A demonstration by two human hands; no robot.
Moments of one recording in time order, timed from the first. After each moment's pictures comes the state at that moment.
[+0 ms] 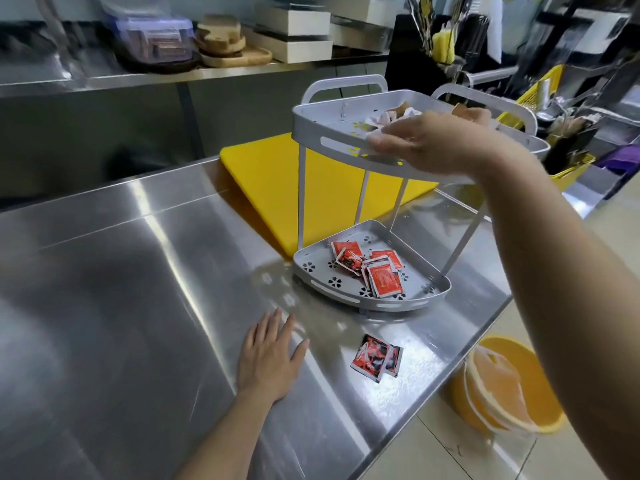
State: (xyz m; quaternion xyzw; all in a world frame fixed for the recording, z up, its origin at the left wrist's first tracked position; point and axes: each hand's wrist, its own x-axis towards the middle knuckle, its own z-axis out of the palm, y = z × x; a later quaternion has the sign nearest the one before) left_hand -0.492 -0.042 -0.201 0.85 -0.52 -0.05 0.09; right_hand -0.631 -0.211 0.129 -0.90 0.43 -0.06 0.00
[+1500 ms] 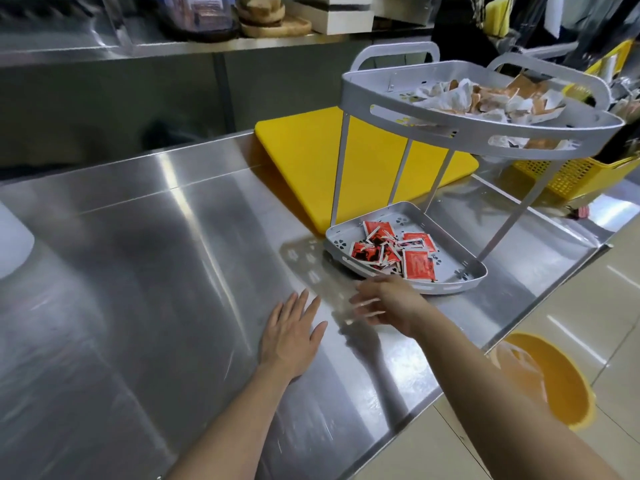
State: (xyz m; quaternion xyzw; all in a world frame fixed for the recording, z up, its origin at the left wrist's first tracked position) left_hand -0.487 -0.018 -0.190 0.83 -0.55 -0.10 0.08; right_hand -0.617 -0.145 -0.096 -0.56 0.49 -0.07 0.66
